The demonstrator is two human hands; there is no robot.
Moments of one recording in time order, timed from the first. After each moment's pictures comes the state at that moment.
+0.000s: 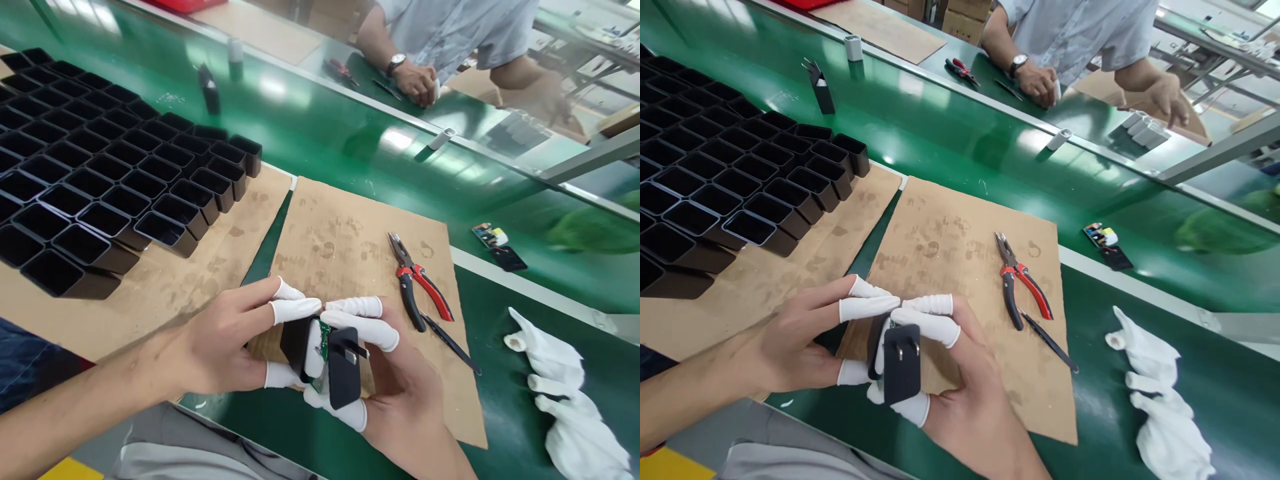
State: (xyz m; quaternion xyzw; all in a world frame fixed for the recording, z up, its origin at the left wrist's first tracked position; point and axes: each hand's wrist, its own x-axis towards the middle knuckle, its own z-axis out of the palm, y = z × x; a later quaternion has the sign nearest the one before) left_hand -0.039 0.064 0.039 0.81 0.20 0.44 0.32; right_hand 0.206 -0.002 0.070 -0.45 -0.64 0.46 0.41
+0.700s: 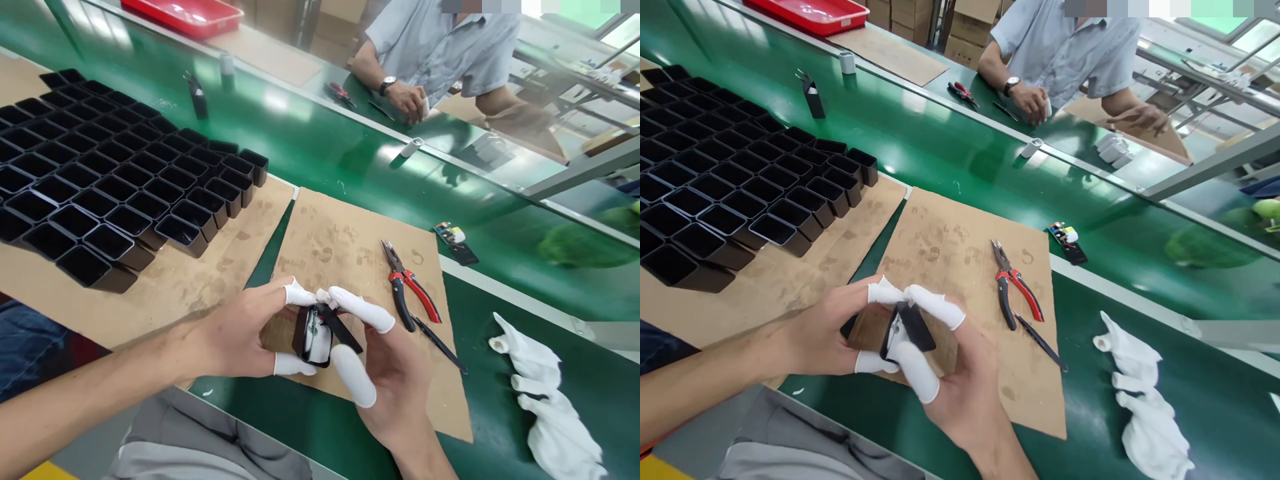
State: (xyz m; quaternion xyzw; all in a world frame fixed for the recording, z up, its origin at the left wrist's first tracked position) left_hand -0.032 0.060 0.037 0.76 0.24 0.38 0.46; right_hand 0.196 0.000 0.067 -0.46 -0.66 0.36 0.48
